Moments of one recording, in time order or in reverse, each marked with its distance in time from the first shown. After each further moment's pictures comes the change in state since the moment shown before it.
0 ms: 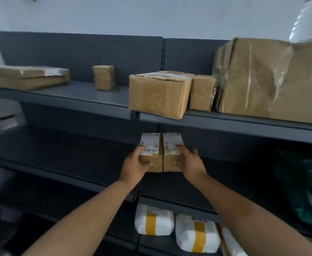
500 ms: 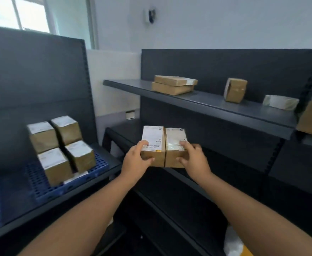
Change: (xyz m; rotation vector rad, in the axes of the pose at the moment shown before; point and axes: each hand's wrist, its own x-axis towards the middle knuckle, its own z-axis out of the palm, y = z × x) left_hand -0.103 -0.122 -0.332 0.287 0.467 -0.209; right_hand -0.026 -0.320 0.179 0.245 -0.178 -0.429
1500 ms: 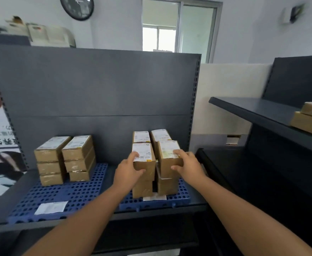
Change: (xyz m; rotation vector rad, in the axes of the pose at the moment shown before) left_hand 0.029 -0.168 -0.213 0.499 0.443 -0.518; right_hand 0.157 -0.212 0.258 0.234 -0.530 -0.491
